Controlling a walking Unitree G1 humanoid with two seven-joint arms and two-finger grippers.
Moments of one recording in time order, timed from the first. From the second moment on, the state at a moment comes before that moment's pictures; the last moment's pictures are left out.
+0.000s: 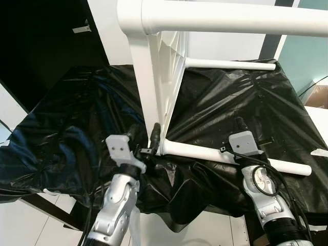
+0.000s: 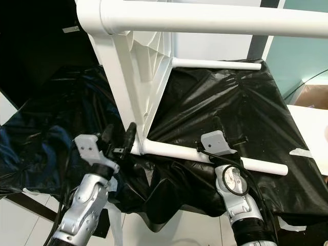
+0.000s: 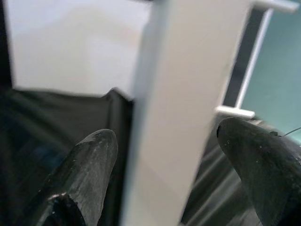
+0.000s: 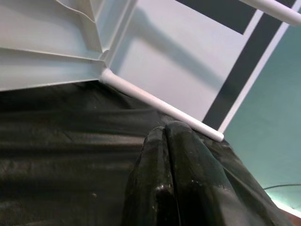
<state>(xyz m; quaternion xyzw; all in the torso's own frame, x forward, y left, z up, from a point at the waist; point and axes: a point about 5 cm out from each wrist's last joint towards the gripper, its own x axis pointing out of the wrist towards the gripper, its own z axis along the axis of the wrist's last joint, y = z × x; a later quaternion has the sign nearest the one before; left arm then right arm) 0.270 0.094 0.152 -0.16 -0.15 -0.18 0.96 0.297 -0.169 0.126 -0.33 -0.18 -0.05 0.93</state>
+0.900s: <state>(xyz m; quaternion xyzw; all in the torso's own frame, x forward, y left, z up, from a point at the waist) 0.301 0.073 0.159 -0.06 -0.15 -0.21 0.97 0.300 -0.160 0.126 -0.30 -0.17 -0.05 0.94</state>
